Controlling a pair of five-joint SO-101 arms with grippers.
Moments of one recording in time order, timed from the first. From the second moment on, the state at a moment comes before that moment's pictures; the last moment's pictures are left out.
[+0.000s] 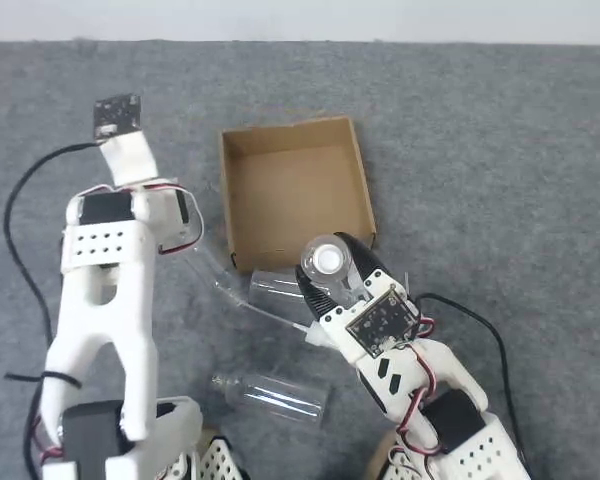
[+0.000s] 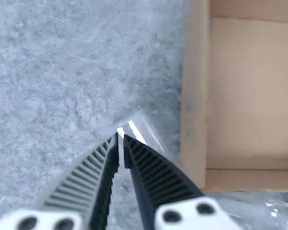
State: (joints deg) left arm -12.0 -17.0 31.2 64.3 13.0; right arm -37.3 -102.7 90.5 32.3 14.2
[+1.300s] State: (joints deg) left arm -18.1 -17.0 49.3 37.2 13.0; right arm -36.3 -102.7 78.5 34.3 14.4
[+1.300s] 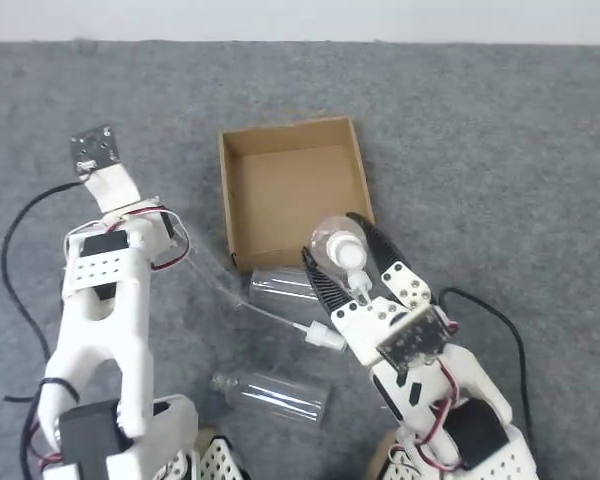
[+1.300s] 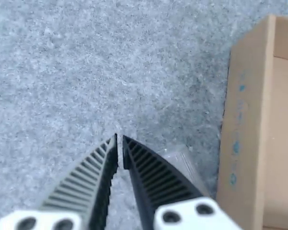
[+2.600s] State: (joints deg) left arm -18.5 -36.7 65.0 28.9 13.0; right arm -36.5 -28.2 38.7 15.9 17.6
